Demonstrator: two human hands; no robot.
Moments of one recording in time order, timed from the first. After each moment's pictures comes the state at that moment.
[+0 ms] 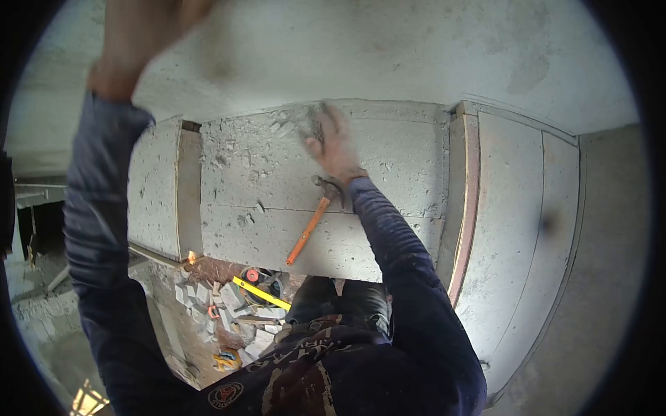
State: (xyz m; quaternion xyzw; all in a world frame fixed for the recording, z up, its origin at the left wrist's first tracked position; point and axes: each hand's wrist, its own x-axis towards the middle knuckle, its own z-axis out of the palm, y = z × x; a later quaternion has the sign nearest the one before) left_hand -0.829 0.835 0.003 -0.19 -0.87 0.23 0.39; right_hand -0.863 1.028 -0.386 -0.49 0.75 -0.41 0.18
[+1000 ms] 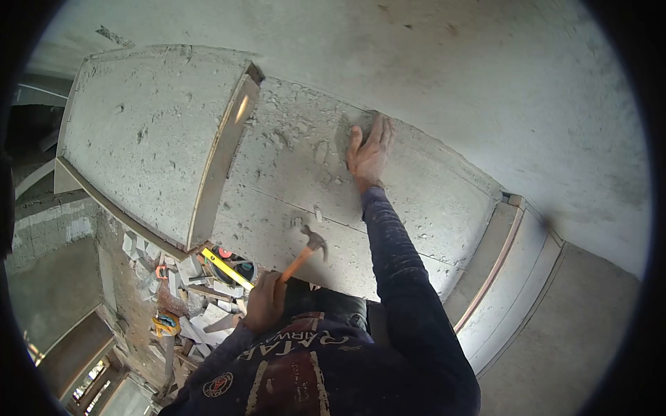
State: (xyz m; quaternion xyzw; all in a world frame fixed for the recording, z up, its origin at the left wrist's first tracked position) left_hand -0.414 1.051 -0.313 0.49 -0.75 -0.43 0.10; right_hand -0.753 0.885 -0.423 -0.42 0.85 -0.33 0.04
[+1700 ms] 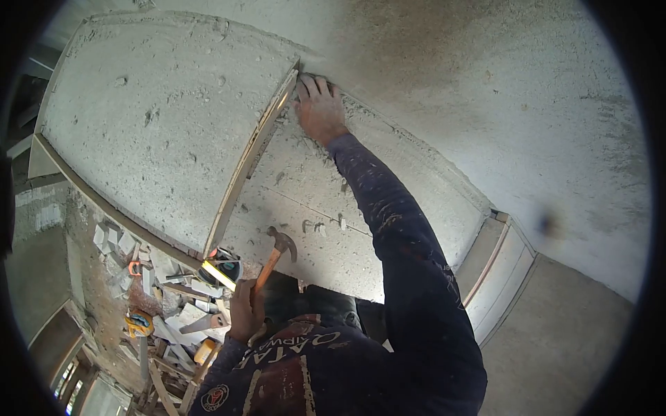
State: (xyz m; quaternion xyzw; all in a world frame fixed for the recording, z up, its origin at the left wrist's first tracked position) left_hand -0.326 1.023 -0.310 0.57 -0.65 -0.47 0.16; right_hand -0.648 0.720 -0.405 -0.77 0.62 -0.13 -0.04
